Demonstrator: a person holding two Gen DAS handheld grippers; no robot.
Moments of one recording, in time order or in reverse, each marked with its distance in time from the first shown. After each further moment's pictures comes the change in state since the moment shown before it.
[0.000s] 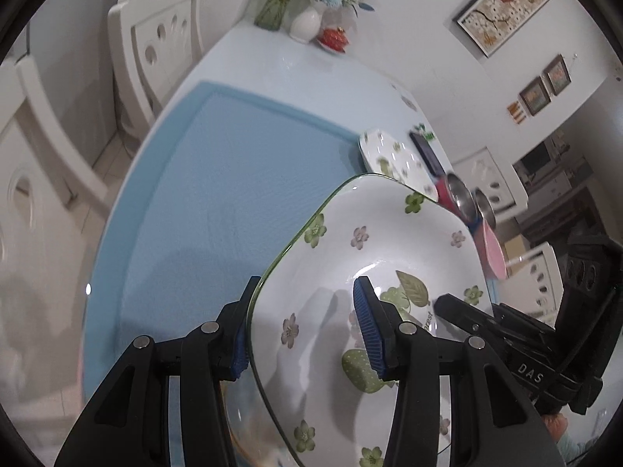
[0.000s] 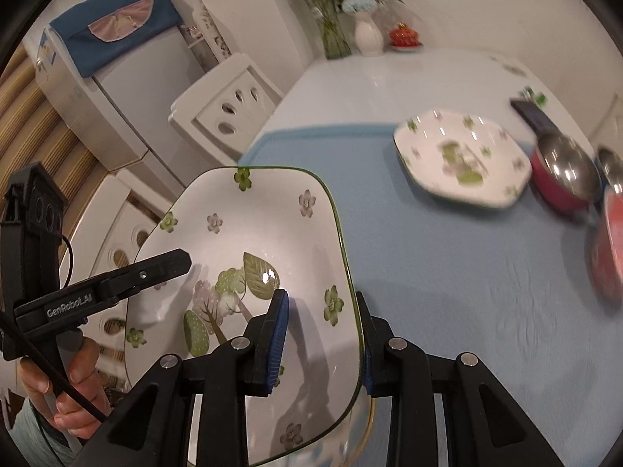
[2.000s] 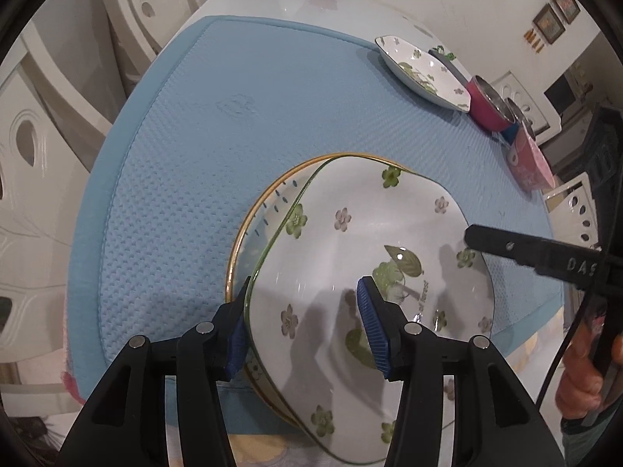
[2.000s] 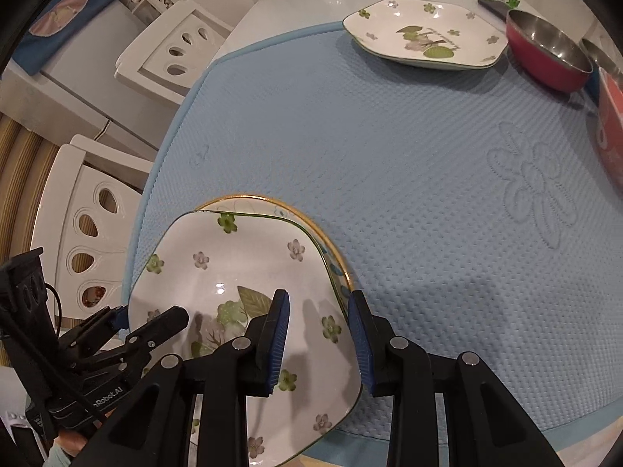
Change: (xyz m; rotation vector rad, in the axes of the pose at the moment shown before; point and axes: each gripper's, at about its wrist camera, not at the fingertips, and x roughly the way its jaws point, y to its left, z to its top) left arm 0.041 0.005 -0.067 0.134 0.149 0.159; right arm 0.041 -0.035 -0.047 0.155 0.234 -0.027
